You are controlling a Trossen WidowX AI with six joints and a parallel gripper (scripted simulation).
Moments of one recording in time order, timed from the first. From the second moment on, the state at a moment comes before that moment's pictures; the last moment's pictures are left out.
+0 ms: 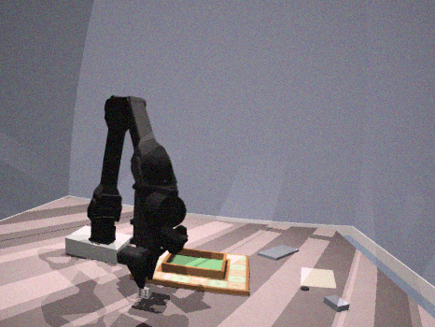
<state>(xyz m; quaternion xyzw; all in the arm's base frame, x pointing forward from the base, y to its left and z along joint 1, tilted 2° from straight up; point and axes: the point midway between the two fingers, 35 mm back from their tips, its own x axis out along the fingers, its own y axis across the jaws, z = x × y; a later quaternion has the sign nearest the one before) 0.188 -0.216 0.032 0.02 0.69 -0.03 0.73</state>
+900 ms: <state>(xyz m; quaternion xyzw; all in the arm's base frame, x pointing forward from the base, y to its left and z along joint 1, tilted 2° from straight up) 0.188 -0.215 0.010 0.03 0.69 -0.03 0.72</state>
